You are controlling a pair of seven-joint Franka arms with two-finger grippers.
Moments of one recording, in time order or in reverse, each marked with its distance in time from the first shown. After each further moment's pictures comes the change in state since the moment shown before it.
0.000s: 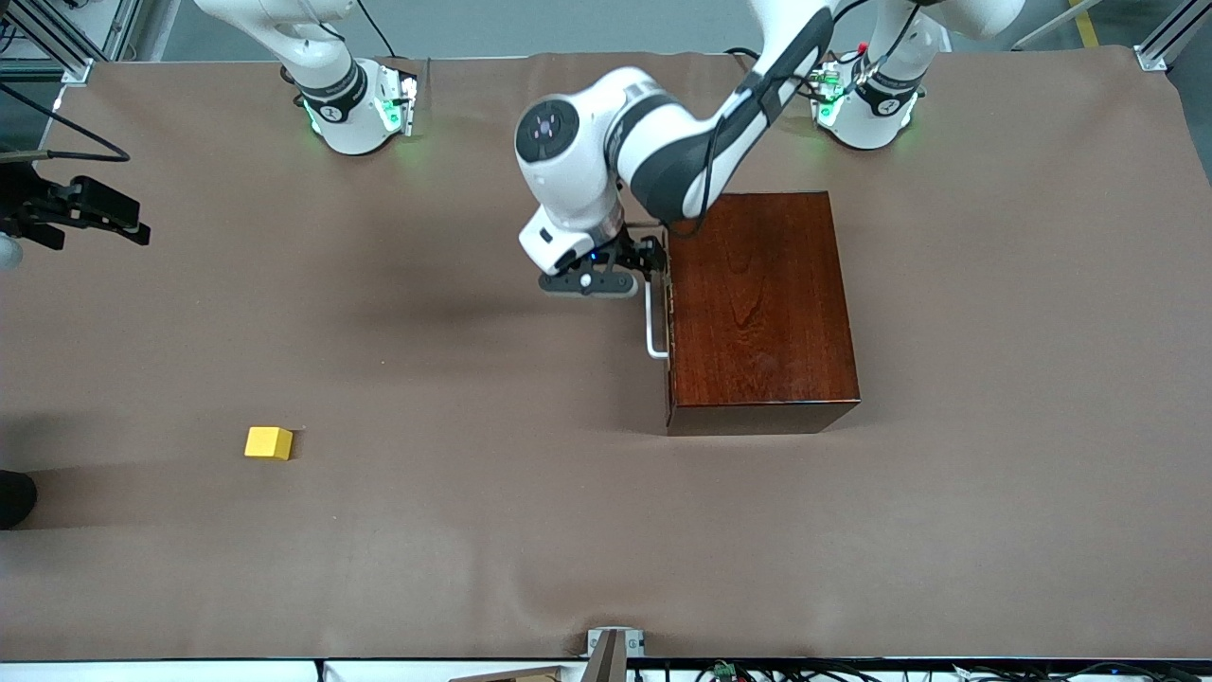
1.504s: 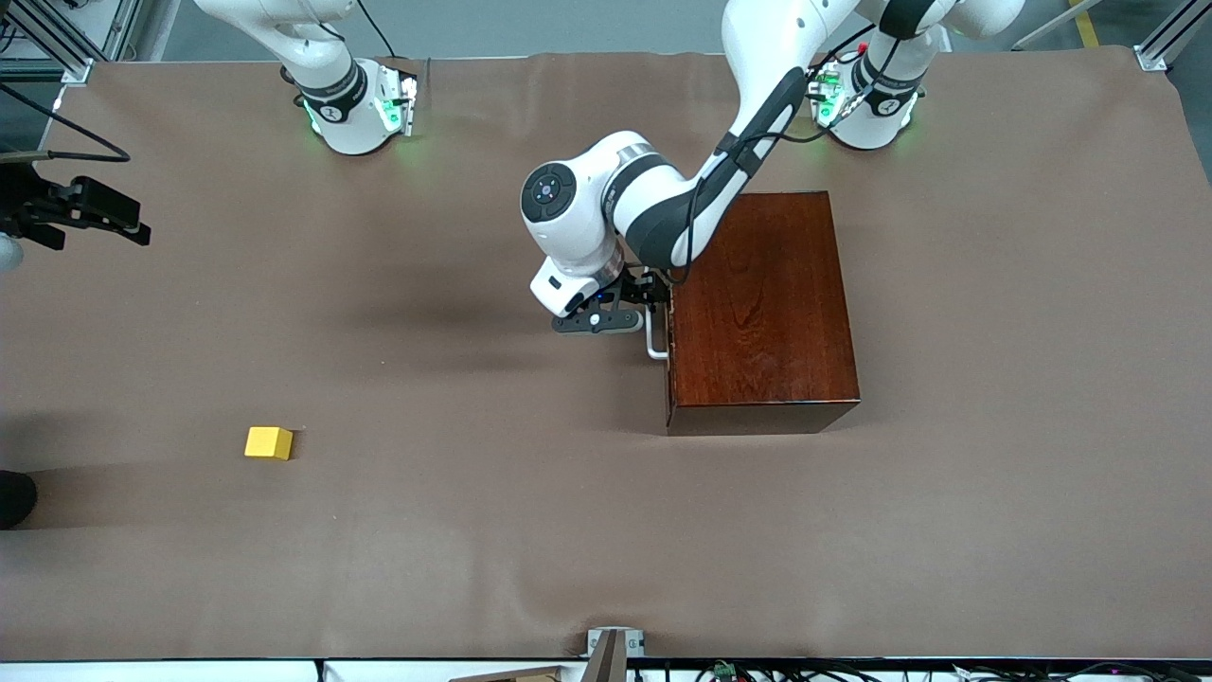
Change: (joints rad) left arm -0.002 0.101 0.013 0.007 0.045 0.082 -0.100; right arm 0.000 0.000 0.000 -0.001 0.000 0.001 0.000
